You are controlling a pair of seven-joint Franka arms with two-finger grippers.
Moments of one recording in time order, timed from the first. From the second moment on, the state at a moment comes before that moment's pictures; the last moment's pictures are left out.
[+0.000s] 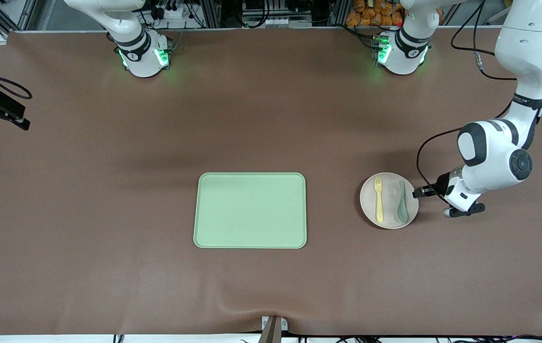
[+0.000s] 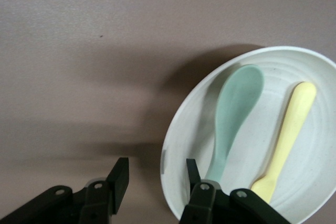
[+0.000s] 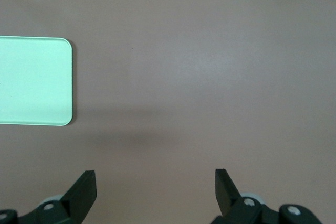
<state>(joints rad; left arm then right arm) 0.19 0.49 -0.20 -2.00 -0.20 2.41 -0.03 -0.02 -0.03 -0.03 -1.55 0.00 1.57 -0.08</state>
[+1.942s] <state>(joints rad) -0.08 0.56 -0.39 -1.74 -0.27 2.40 -0.32 -0.02 -0.02 -0.03 -1.55 0.00 1.57 -0.08</state>
